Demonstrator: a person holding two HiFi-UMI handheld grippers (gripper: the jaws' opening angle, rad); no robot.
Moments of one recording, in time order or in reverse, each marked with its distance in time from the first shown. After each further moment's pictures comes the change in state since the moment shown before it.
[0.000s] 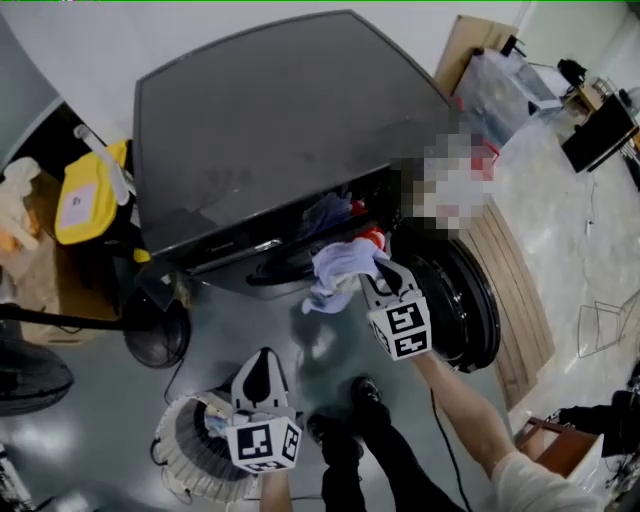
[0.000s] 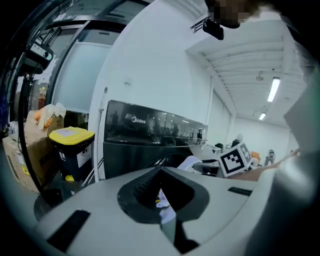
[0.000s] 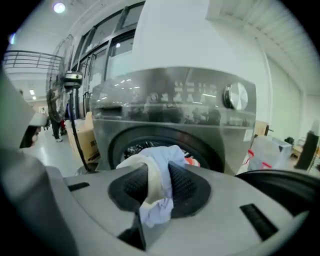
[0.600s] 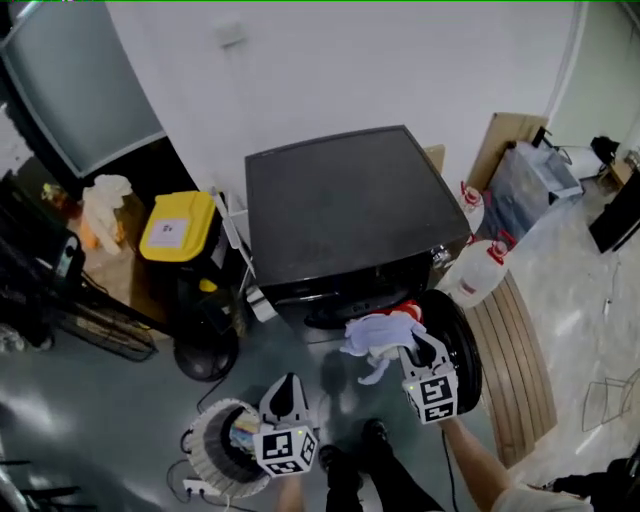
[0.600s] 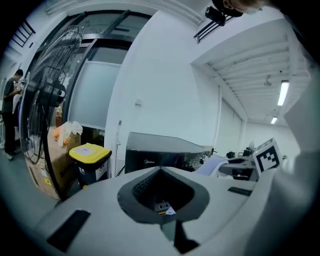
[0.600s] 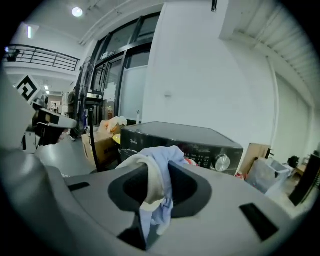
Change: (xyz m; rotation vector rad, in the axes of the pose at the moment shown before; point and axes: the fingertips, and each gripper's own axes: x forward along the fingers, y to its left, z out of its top) left arm -0.117 -0.008 0.124 -0.017 -0.083 0.133; right arm -0.170 0.045 0.141 -0.118 -0.078 0.062
